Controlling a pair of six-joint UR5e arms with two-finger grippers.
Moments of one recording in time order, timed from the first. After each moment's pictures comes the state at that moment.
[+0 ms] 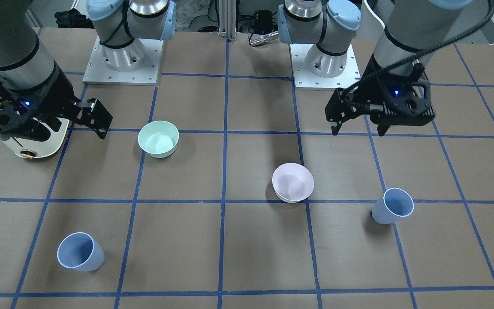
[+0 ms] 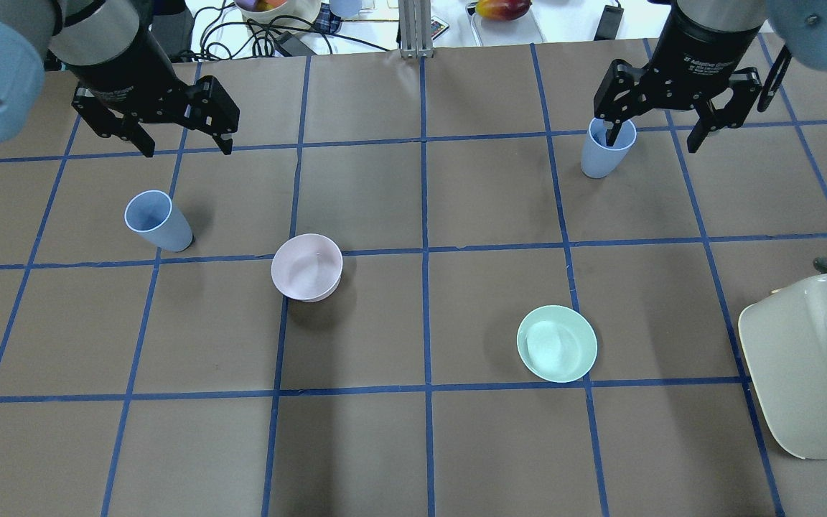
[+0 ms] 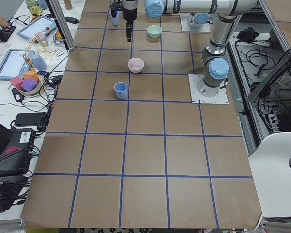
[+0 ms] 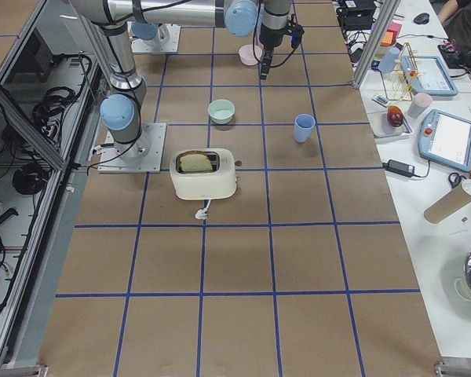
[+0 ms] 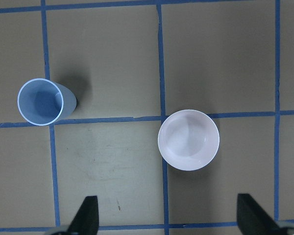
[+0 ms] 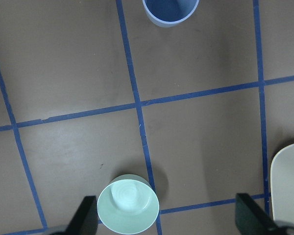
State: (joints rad) left arm -1.53 -1.67 -1.51 -1.48 1.58 0.05; right arm 1.51 -1.43 1.45 -1.52 -1.57 0.09
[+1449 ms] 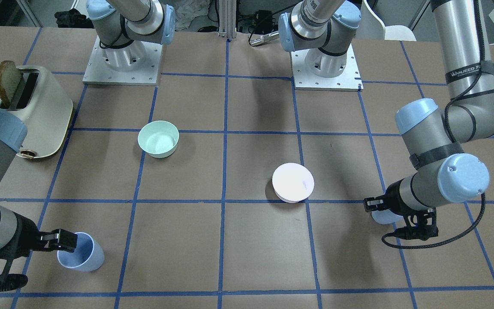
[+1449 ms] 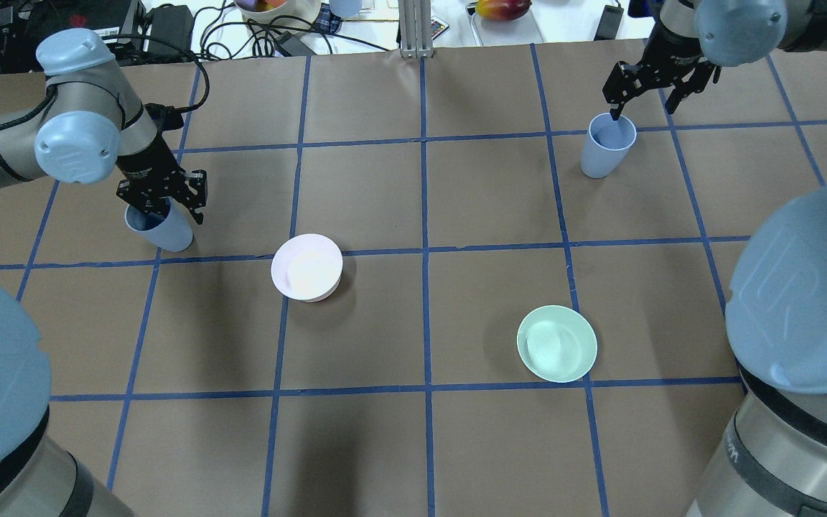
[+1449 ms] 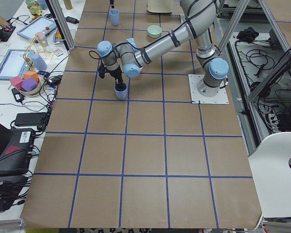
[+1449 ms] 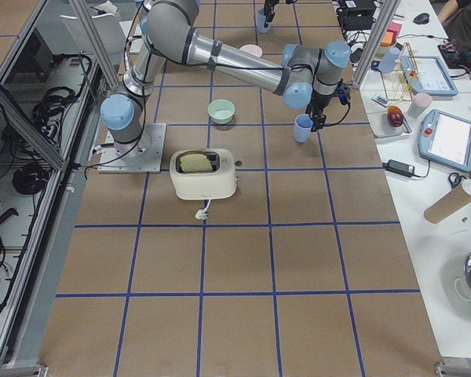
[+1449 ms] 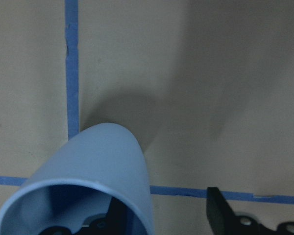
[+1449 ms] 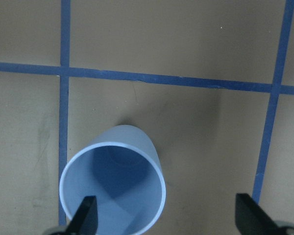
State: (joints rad) left arm -1.32 -2.04 -1.61 -1.23 1.60 0.15; right arm 1.40 -0.96 1.26 -1.83 -1.56 -0.26
